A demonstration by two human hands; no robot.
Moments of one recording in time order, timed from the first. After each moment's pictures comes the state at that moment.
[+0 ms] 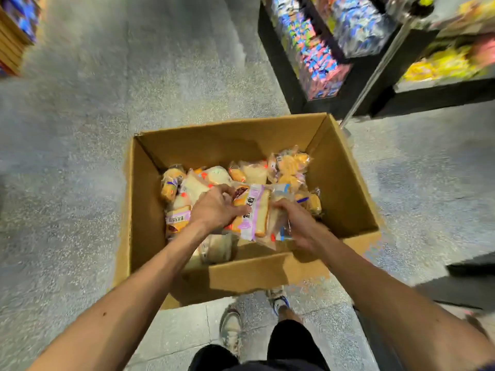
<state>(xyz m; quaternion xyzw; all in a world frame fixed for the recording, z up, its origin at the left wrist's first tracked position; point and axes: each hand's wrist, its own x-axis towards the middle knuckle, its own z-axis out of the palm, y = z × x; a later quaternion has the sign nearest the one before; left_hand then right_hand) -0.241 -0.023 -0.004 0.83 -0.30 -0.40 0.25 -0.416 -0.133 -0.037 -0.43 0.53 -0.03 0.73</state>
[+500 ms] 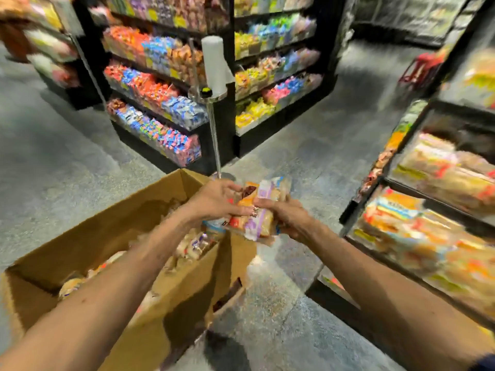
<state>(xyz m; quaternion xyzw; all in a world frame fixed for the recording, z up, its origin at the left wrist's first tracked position) -0.470 -0.056 0.191 0.60 -0.65 -0.42 0.21 -0.662 -0.058 0.139 -0.39 0.56 -0.39 0.61</state>
